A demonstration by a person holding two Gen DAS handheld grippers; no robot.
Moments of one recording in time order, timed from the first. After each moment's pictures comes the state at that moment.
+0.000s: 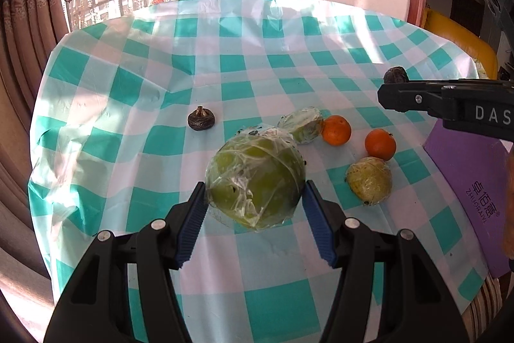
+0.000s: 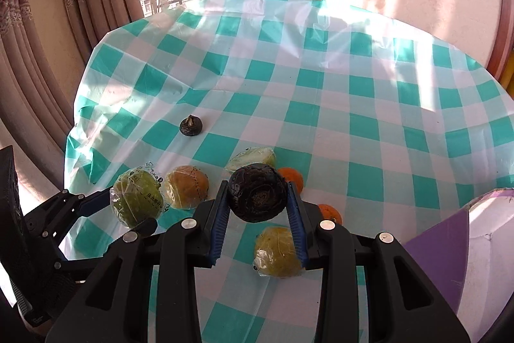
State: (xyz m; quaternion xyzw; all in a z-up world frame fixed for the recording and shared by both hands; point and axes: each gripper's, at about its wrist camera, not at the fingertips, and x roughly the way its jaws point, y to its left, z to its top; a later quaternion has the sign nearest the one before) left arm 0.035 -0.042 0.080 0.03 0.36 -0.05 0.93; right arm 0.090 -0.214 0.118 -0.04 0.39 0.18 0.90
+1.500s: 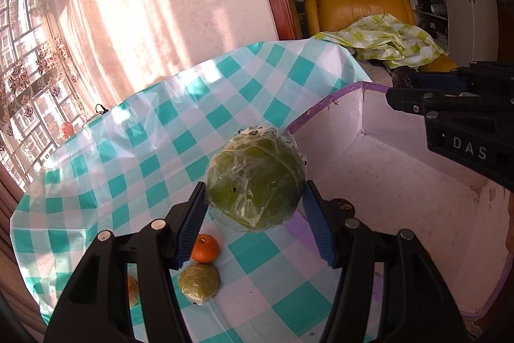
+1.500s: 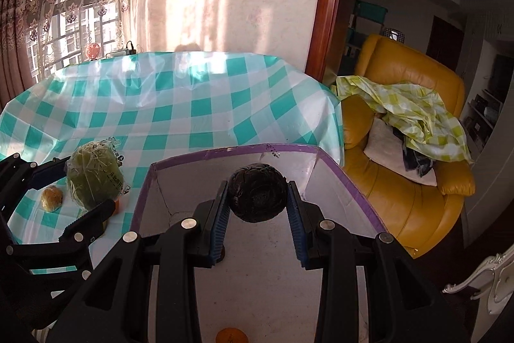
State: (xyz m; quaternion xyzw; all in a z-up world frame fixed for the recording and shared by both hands) left arm 0.020 -0.298 0.153 0.20 0.27 -0.21 0.92; right arm 0.012 -0.445 0.156 -0.02 0.31 -0.10 0.95
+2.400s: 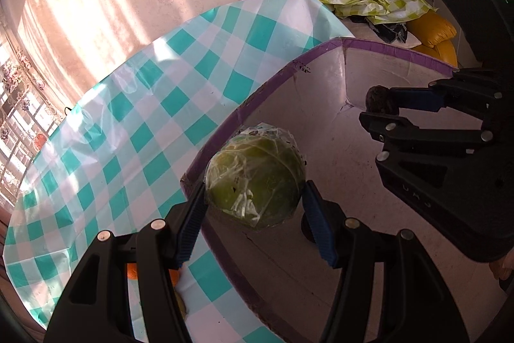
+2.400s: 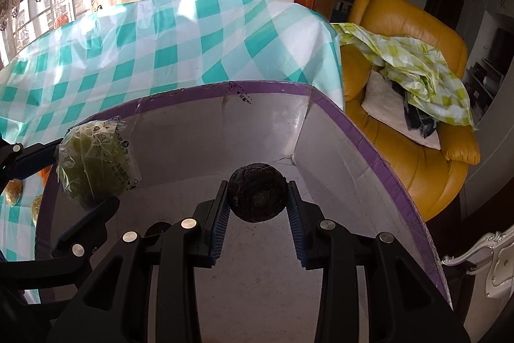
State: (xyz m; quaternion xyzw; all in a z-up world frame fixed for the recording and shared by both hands) left arm 0.069 -0.373 0.106 0.27 0.34 -0.23 0.87; right arm 0.073 -0.482 0.086 0.00 0.41 -0.11 0.91
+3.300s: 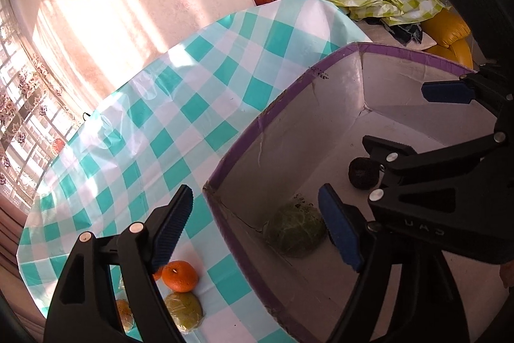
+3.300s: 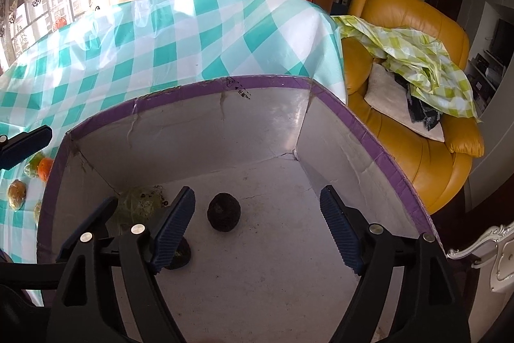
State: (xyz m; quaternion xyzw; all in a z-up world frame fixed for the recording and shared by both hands) left arm 0.066 -0.368 0.116 0.28 0.31 -0.19 0.89; right arm 0.072 -0.483 0.093 0.02 0.41 -0.10 0.91
